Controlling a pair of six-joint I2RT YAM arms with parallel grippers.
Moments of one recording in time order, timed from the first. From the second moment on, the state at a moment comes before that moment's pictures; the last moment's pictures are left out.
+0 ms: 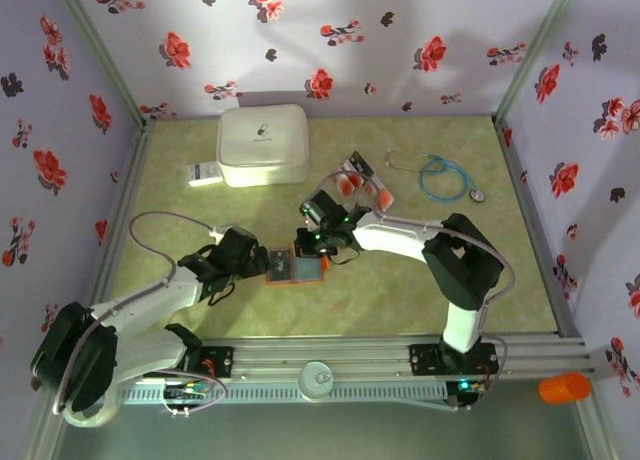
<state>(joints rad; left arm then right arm) -0.66 1.11 0.51 -0.44 -0.31 -0.75 0.86 1.81 1.15 -0.34 -0.31 0.73</state>
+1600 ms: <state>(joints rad) -0.84 1.33 0.60 -0.31 -0.22 -0.75 0.75 1.88 1.14 -0.40 -0.37 0.61</state>
